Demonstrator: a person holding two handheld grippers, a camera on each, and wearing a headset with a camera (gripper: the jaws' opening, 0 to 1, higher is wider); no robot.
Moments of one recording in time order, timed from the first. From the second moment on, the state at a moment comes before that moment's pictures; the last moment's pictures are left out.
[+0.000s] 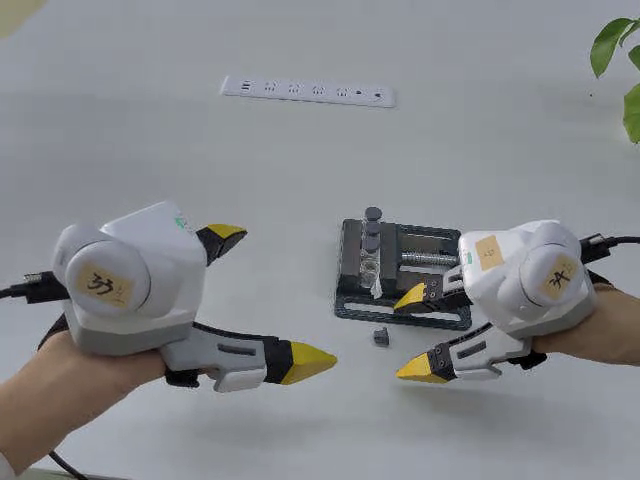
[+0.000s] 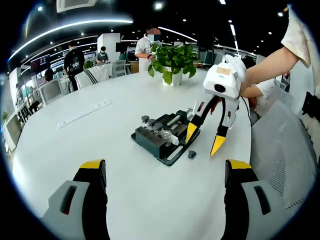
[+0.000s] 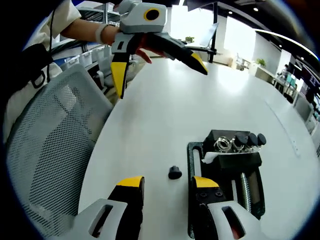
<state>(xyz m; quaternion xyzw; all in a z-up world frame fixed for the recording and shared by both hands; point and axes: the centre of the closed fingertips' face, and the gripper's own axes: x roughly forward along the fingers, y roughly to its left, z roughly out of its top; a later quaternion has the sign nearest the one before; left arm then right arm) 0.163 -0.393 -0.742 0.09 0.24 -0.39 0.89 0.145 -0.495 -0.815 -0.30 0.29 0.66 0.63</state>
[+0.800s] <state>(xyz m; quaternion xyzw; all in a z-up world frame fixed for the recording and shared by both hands) 0.158 -0.390 -0.744 0.08 0.25 -0.38 0.89 0.151 -0.485 -0.824 -0.31 0.28 0.66 0.62</state>
